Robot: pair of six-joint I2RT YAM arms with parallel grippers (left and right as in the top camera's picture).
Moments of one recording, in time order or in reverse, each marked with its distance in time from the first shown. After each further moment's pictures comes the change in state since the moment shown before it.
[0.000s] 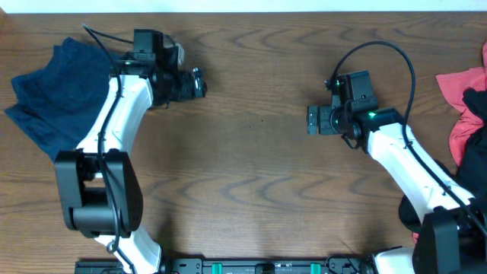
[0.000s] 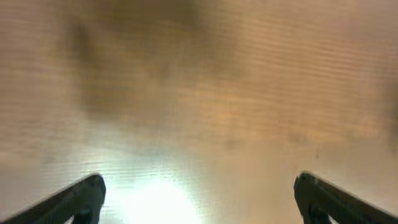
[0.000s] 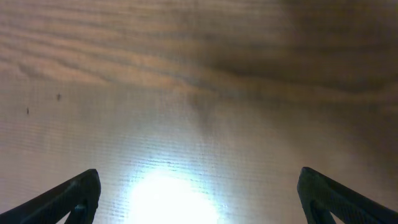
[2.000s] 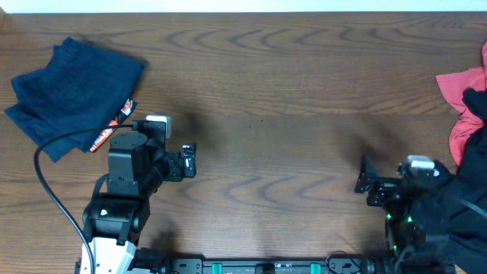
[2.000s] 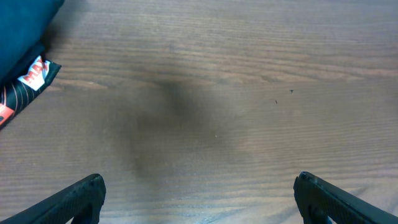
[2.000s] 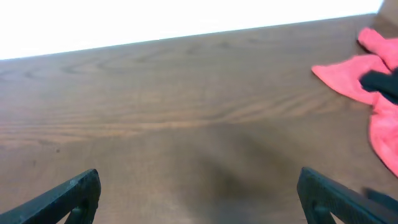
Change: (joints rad) left arm -0.089 -1.023 -0.754 0.212 -0.158 0.050; right arm -0.219 -1.393 -0.737 0.111 0.065 -0.048
